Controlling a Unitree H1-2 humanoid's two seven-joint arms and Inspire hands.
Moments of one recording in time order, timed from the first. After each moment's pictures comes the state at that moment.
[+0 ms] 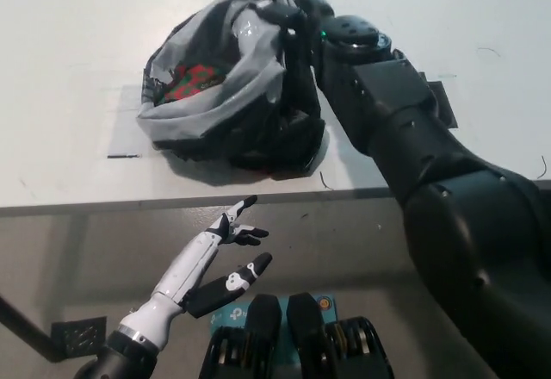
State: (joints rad) left_arm -0.17 0.20 -0.19 0.00 0.25 -0.17 -0.19; right_arm -1.42 0.08 -0.19 1.35 0.07 0.22 -0.09
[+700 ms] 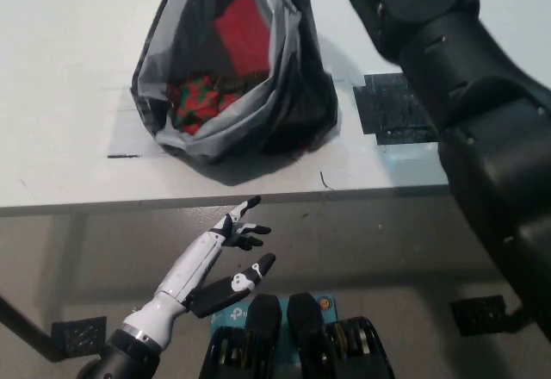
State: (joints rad) left_arm -0.17 0.20 -0.20 0.00 0.26 -0.16 -0.19; right_arm -1.60 -0.02 0.07 1.24 -0.01 0.29 0.18
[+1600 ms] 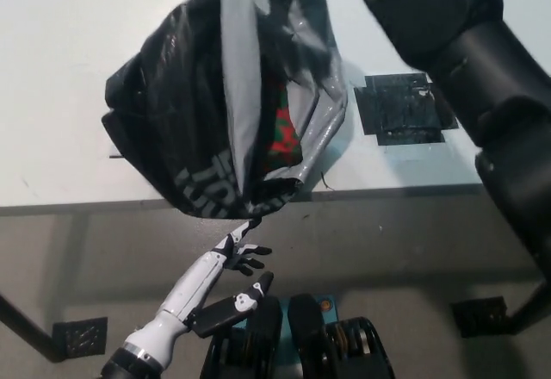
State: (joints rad) left_arm -0.13 0.20 -0.21 0.00 0.25 -0.14 -0.20; right_arm -1.49 -0.11 0.47 1.00 -0.19 0.45 0.41
